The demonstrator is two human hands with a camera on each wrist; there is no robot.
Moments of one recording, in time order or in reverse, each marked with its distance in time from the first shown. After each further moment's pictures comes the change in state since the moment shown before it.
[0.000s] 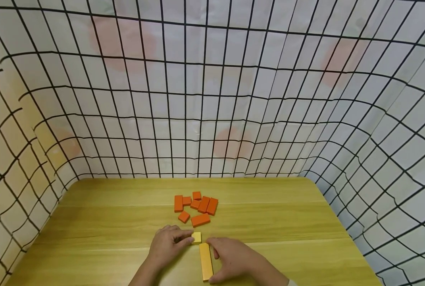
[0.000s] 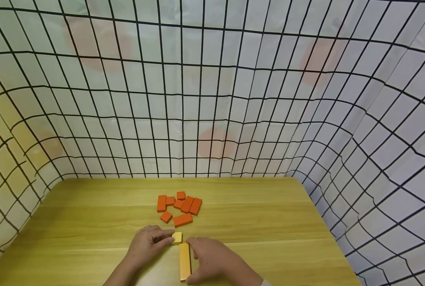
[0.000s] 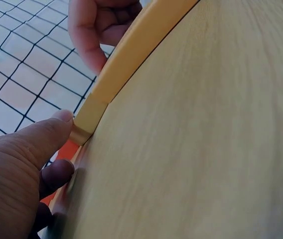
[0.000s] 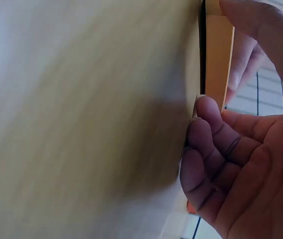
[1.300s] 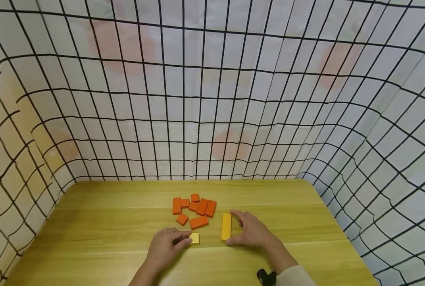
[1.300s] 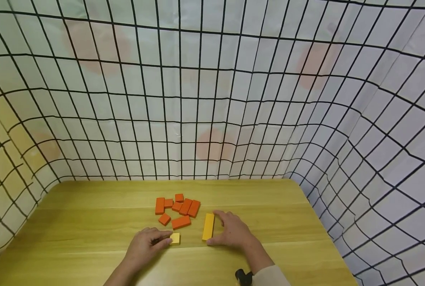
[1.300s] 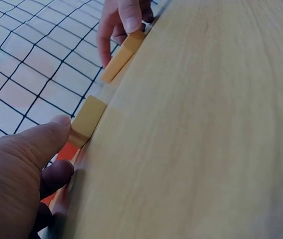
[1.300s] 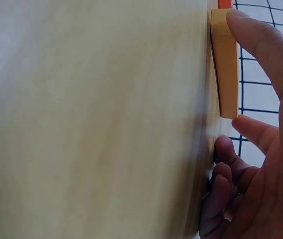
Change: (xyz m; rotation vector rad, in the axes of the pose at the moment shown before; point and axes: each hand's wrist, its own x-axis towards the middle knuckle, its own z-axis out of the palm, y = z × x) left_hand 0.002 0.005 0.001 0.013 -0.011 -0.043; right_hand -0.006 0.082 -0.027 0.160 0.211 0.429
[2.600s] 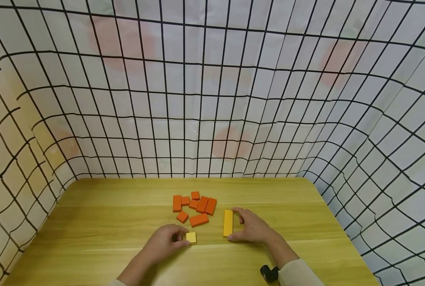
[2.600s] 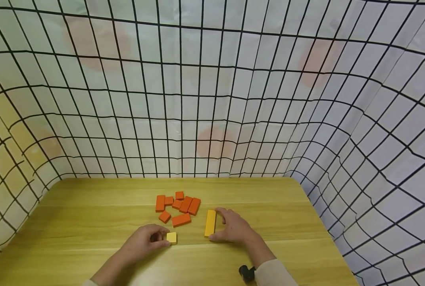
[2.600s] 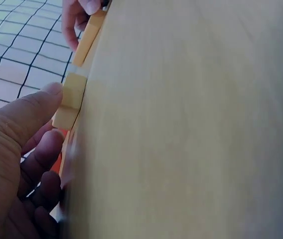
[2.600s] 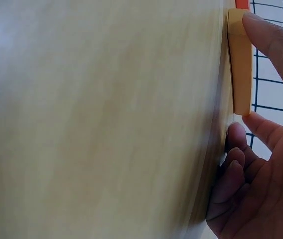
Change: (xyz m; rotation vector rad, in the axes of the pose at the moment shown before) left_hand 0.011 -0.001 -0.024 -0.160 -0.281 0.043; right_hand 0.007 0.008 -0.003 0.061 -0.045 0.001
